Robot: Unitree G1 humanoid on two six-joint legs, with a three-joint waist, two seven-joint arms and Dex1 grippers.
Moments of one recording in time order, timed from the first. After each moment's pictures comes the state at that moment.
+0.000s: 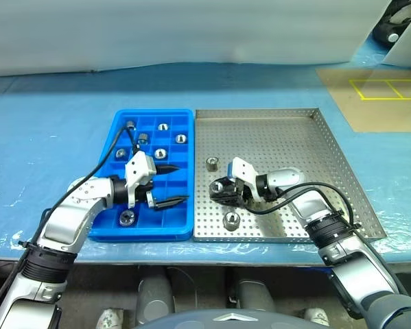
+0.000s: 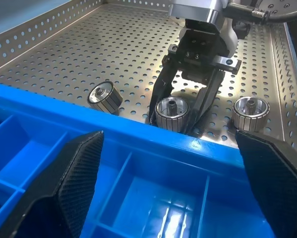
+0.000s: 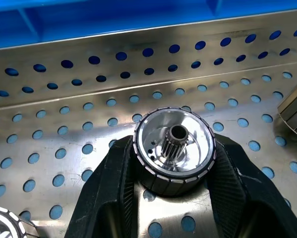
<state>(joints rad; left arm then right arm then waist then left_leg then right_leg) -0.25 0.61 -0.09 -0.16 -0.38 0.30 -1.04 -0.54 -0.45 0.34 0.30 0.05 0.17 1.12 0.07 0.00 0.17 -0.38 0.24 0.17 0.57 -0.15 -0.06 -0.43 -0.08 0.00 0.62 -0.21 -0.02</state>
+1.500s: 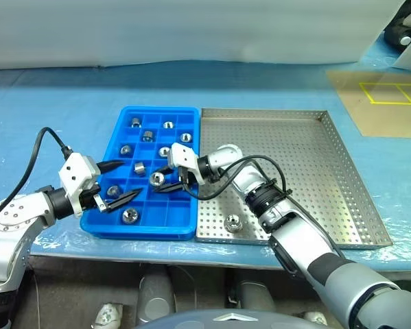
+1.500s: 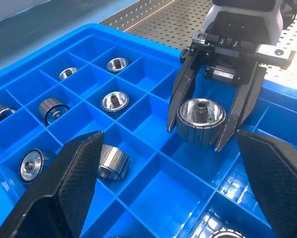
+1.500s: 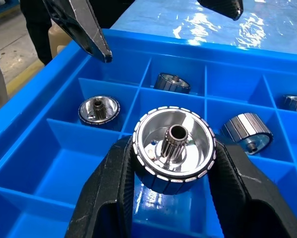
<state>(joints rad) 0.07 0.77 0.29 -0.40 -0.47 0.36 -0.91 -0.89 -0.04 0.41 0.71 0.01 -0.06 1.21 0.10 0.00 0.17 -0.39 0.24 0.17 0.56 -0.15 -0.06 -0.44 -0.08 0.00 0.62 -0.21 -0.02</state>
